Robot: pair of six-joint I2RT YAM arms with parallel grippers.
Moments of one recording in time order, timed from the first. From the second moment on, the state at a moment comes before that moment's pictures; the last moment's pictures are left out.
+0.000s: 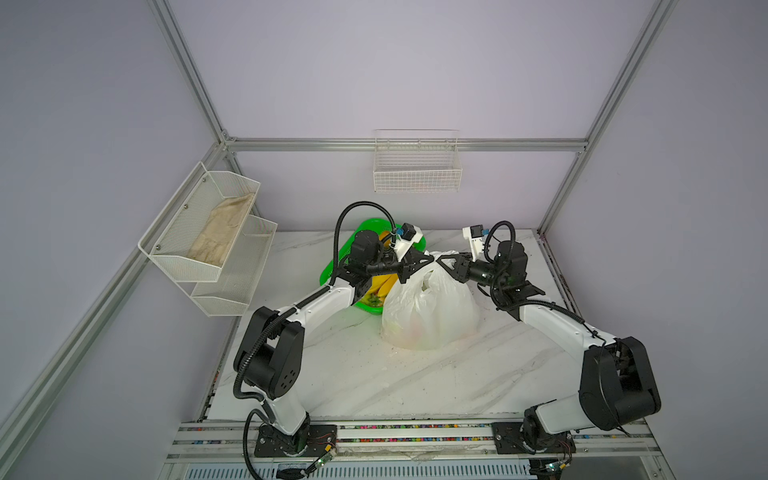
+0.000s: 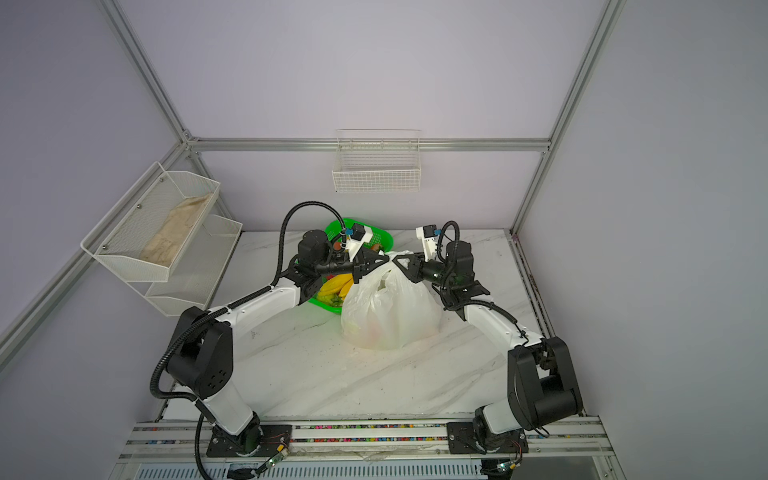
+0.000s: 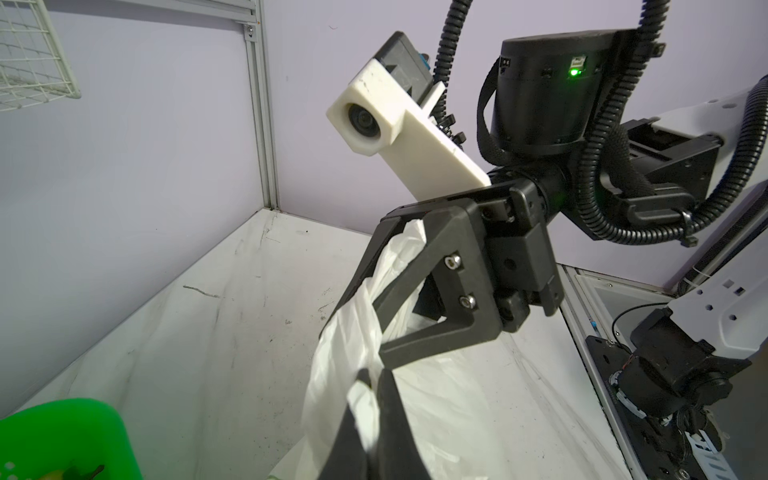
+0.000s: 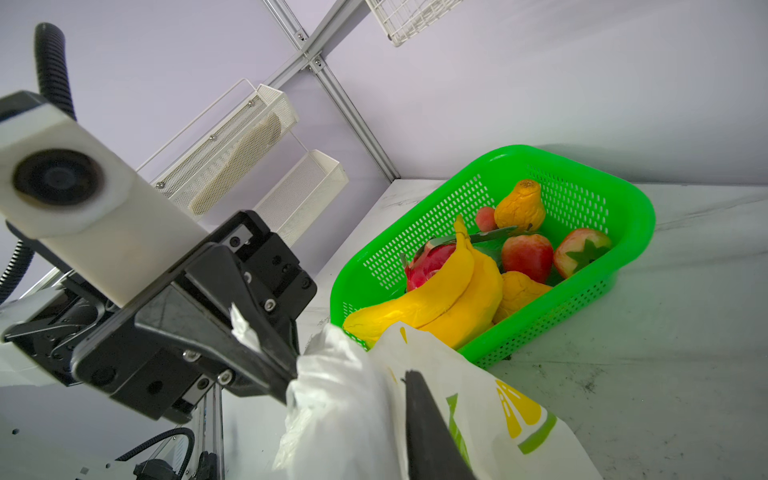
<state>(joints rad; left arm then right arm) -0.49 1.73 1.28 0.33 0.82 -0.01 0.29 1.46 0.96 0.34 -0.73 0.49</state>
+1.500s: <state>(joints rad) -0.57 1.70 1.28 0.17 0.63 0.22 0.30 1.47 0.89 0.55 -0.70 0.79</state>
